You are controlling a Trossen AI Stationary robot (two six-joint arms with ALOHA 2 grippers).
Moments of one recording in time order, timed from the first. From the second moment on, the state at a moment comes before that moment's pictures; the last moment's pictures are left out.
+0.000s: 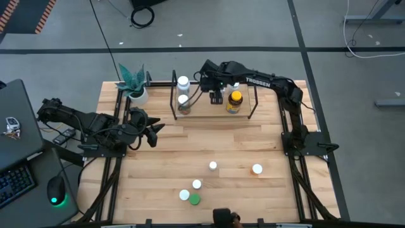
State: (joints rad) left arm -0.35 0.88 0.87 -0.64 -0.78 -0.80; right arm -0.47 2.03 1.92 -1.03 0.14 -0.52
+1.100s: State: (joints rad) left arm -0.35 0.88 0.87 -0.64 -0.78 -0.80; right arm -0.40 2.04 1.92 -1.43 0.09 -0.36
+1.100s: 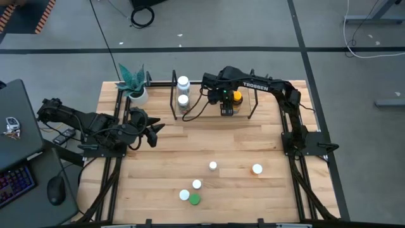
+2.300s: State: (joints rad) left arm -0.35 0.88 0.87 -0.64 -0.71 -0.82; right arm -0.02 1.83 1.63 -1.13 -0.05 -0.03
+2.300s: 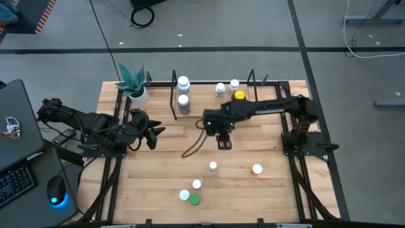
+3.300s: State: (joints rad) left arm -0.35 0.88 0.87 -0.64 -0.71 -0.82; right arm 0.43 1.35 1.03 -0.97 0.00 0.51
